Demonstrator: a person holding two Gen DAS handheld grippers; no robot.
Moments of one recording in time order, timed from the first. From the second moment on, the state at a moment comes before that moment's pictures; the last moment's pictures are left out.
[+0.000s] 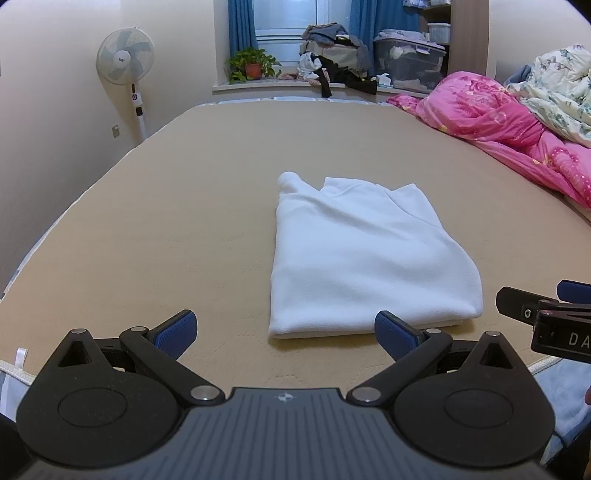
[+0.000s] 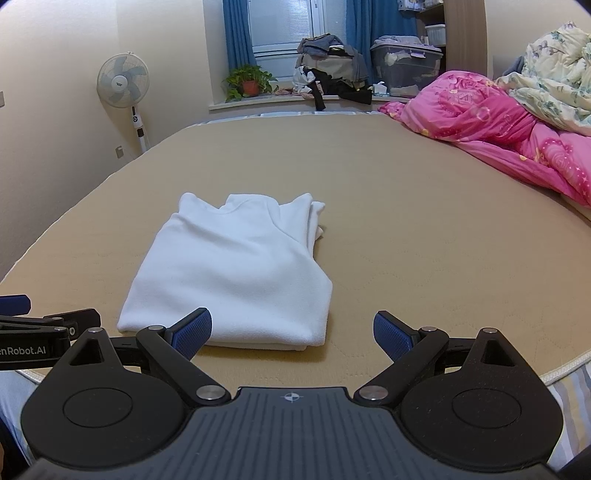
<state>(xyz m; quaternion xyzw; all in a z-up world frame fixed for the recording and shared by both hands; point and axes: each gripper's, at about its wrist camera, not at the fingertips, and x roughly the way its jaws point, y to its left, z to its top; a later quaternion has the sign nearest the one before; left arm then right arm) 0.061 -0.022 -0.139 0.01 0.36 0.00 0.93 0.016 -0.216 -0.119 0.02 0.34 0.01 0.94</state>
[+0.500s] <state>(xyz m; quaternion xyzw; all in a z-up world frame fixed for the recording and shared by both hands) 0.061 -0.019 -0.139 0.01 0.35 -0.01 0.94 0.016 -0.217 -0.119 0.02 0.34 0.01 0.94</state>
